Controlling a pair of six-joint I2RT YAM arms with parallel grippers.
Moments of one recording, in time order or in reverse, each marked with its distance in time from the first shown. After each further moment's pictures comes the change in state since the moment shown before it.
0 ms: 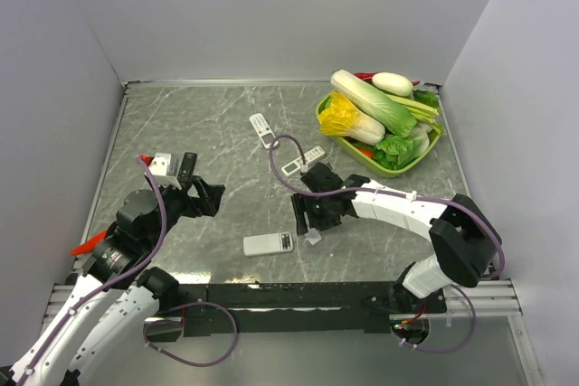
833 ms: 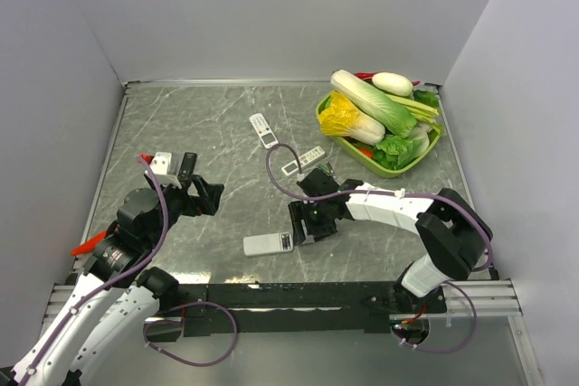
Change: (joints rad) left arm 0.021 0.005 0.000 0.002 0.003 0.017; right arm 0.000 0.064 -0.055 0.067 -0.113 0.023
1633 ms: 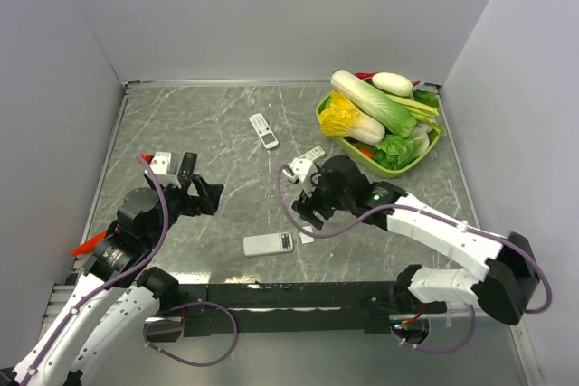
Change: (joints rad) left arm 0.012 0.003 0.000 -0.002 0.011 0.001; right arm 0.008 -0.408 0.024 0.078 0.065 -0.809
